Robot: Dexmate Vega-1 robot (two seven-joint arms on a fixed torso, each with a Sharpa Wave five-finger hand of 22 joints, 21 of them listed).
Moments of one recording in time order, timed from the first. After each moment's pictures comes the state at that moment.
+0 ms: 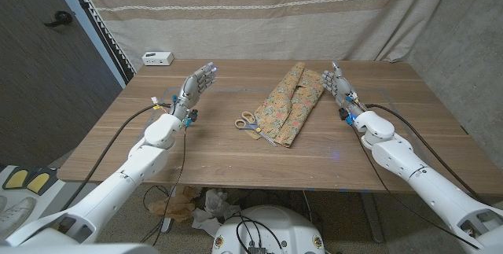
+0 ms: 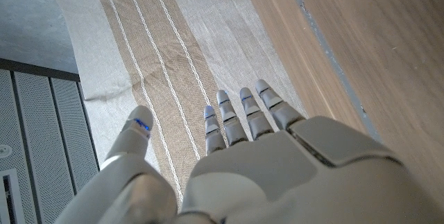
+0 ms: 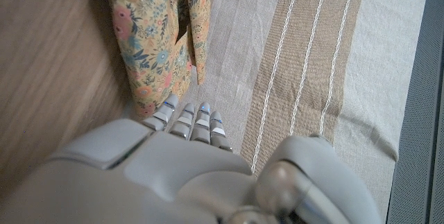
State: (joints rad) left arm 0.89 0.60 0.37 -1.39 -0.51 -0.39 -0.01; left_hand 0.15 -0.15 0.75 -0.18 0.22 0.22 -0.15 0.20 0.21 0.34 -0.13 0.25 0.19 0.28 -0.04 0.19 0.17 0.27 -0.03 0.27 0.17; right arm -0.88 -0.59 -0.37 -1.40 0.62 0.24 0.02; right_hand 0.29 0.04 -0.30 0.10 0.53 0.02 0.08 0.20 0.18 0.10 0.04 0.22 0.19 0.02 -0.02 0.19 0.18 -0.06 0.04 0.43 0.17
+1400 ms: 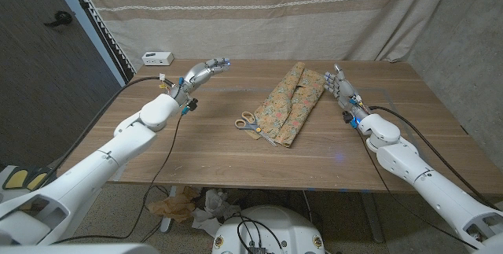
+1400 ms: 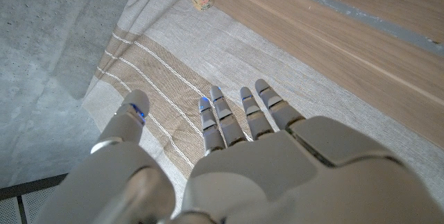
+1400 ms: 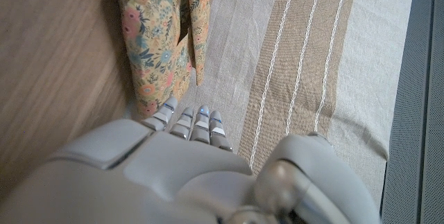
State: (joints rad) left arm 0.81 0.77 0.43 -1.57 -0.20 -0.24 0.02; left_hand 0.30 -0.18 0.75 -0.18 0.25 0.34 -0.17 0.24 0.21 0.43 -0.19 0.25 0.20 0.28 -0.04 0.19 0.17 0.27 -0.04 0.22 0.17; right arm -0.89 -0.60 -0.36 -1.38 0.62 0.29 0.07; right_hand 0.30 0.05 -0.30 0.08 0.53 0.04 0.07 0.20 0.18 0.06 0.04 0.21 0.19 -0.03 -0.02 0.18 0.18 -0.08 0.01 0.37 0.17
